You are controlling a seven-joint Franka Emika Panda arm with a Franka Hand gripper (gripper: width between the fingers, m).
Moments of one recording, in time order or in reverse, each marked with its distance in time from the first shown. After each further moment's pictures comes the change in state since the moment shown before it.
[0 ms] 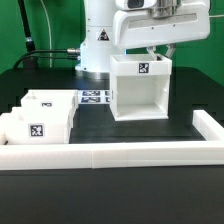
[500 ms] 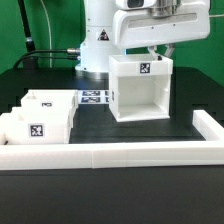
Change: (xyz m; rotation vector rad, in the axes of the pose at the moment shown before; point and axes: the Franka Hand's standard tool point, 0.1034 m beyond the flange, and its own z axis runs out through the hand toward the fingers) arm 0.001 0.000 -0.001 0.000 0.003 0.000
